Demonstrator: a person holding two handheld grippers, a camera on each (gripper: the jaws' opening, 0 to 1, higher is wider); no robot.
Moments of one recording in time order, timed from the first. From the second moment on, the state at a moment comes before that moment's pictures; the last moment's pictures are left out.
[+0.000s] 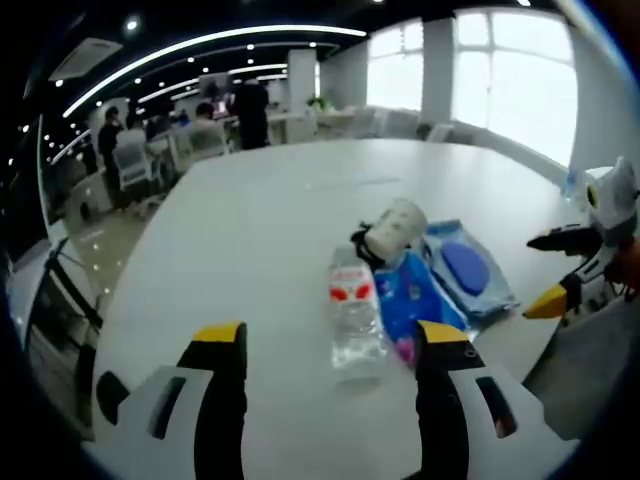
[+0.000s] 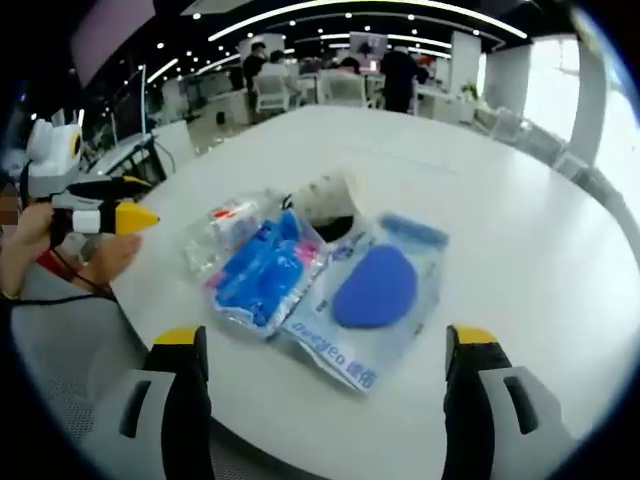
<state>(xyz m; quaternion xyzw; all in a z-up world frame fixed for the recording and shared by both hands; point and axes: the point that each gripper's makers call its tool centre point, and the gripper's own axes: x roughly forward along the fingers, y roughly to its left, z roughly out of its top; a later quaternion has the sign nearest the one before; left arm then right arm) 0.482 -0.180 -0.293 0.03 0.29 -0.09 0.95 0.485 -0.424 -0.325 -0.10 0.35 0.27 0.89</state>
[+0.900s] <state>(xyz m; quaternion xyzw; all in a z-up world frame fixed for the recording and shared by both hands) 0.479 -0.177 -0.294 0.02 0.29 -0.09 0.95 0.484 -0.422 -0.321 -0.09 0.35 0.28 0.89</state>
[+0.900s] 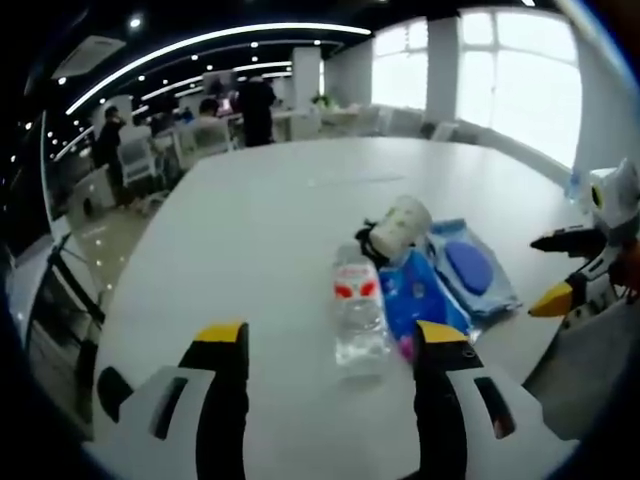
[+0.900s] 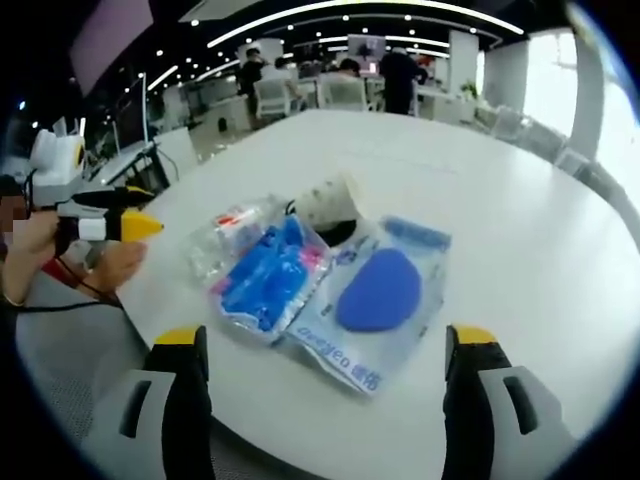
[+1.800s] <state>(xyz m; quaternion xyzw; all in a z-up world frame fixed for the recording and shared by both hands) 0.506 -0.211 -0.300 0.02 0.34 -0.14 0.93 0.481 -0.415 -0.318 -0.08 0.34 0.30 0.89</state>
